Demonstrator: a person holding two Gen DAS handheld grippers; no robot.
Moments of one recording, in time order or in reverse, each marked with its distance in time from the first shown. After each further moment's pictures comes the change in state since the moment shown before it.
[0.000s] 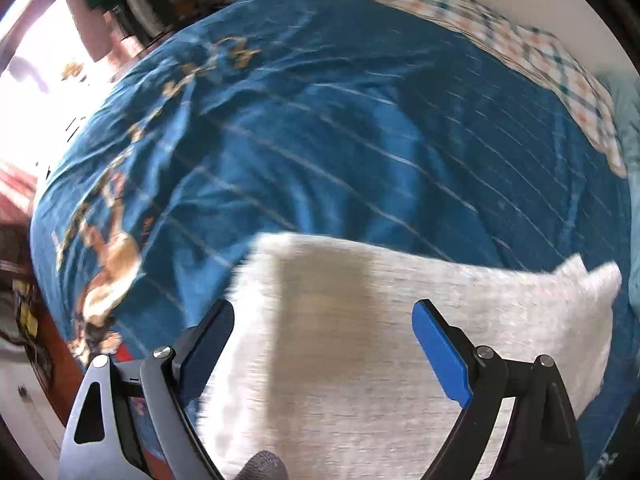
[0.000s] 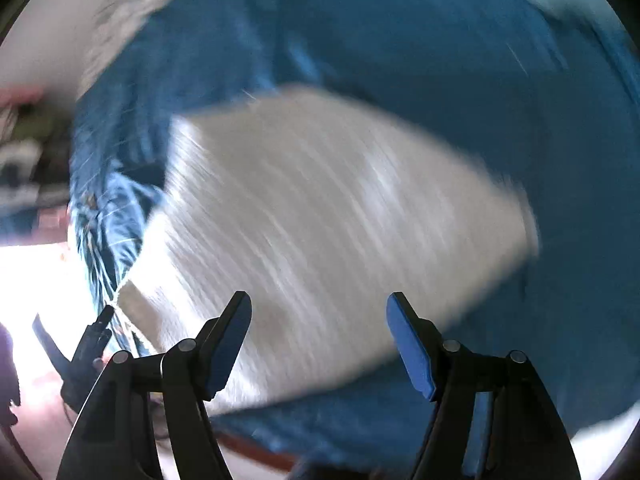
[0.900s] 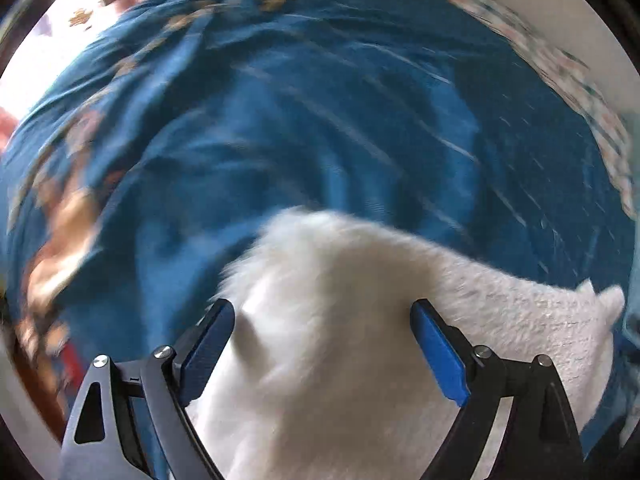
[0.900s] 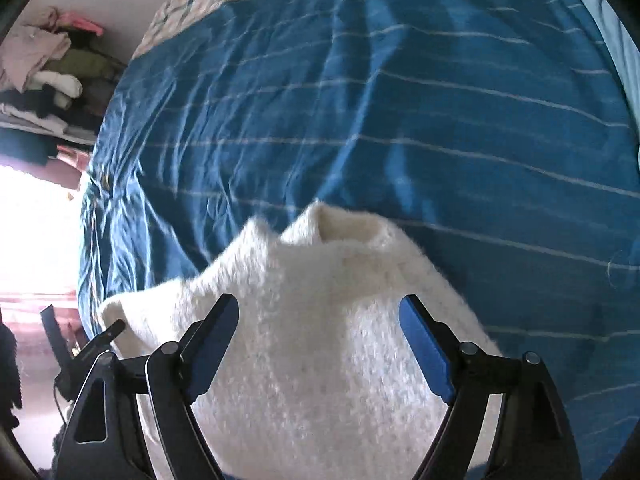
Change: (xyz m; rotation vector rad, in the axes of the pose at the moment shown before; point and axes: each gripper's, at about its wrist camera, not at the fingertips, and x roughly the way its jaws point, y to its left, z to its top) left arm 0.077 0.045 0.008 -0.111 0.051 -0.067; right arm 0.017 0.043 0.118 -0.280 -0.097 0.031
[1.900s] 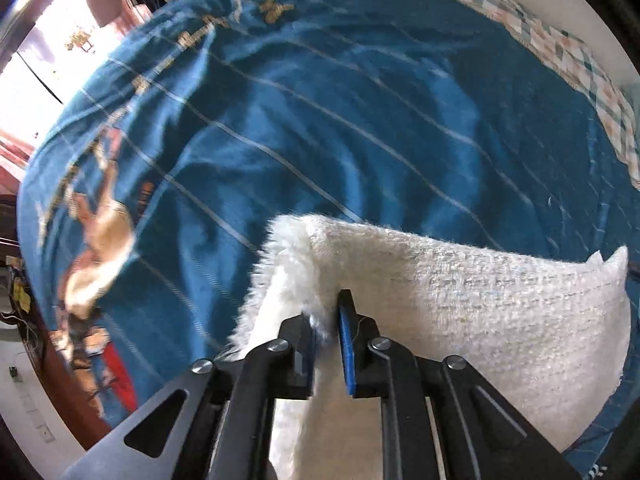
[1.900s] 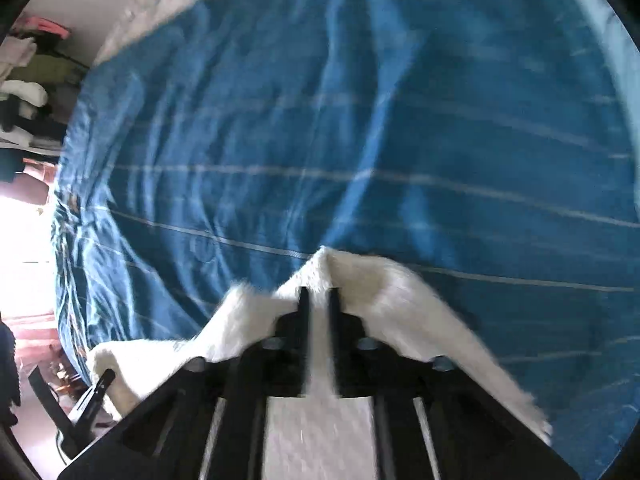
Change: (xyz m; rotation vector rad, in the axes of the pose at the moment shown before) left arm -0.039 0.010 -0.010 0.033 0.001 0.090; right arm 0.009 0.030 0.033 0.055 0.009 -0.137
